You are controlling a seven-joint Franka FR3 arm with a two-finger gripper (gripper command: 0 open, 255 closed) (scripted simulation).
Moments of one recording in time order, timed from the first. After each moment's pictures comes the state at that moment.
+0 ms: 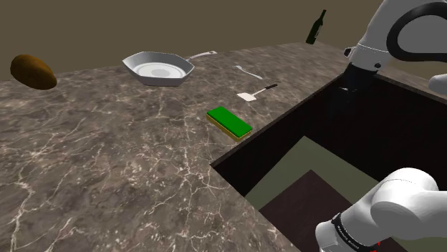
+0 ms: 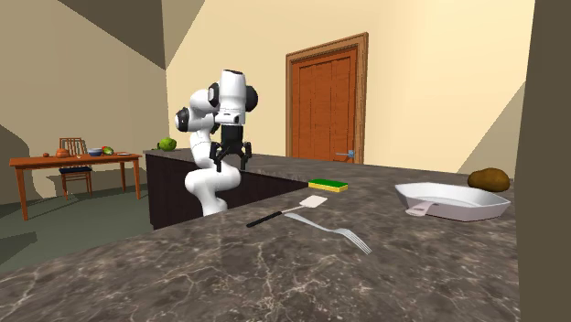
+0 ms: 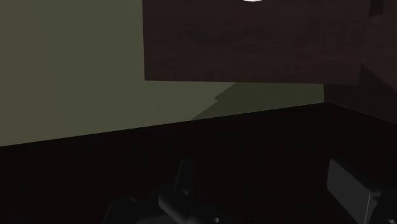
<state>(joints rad) -0.02 -0.83 -0.07 -2.41 -0.09 1.53 -0.10</state>
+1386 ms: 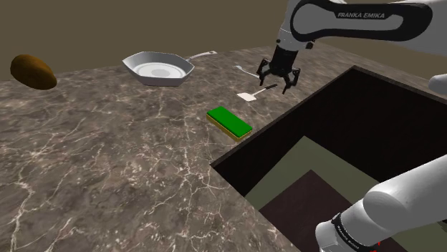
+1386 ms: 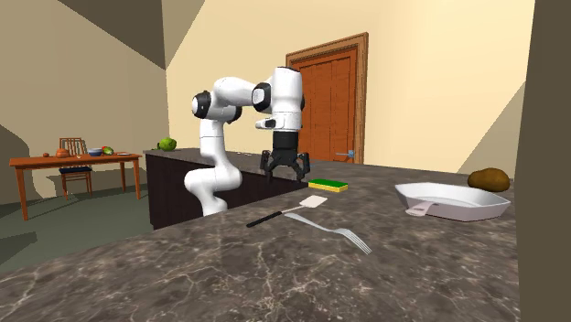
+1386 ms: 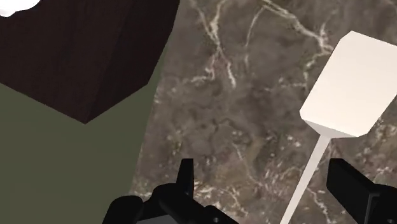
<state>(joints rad) -0.25 -0.18 0.28 -1.95 0.00 1.78 1.10</state>
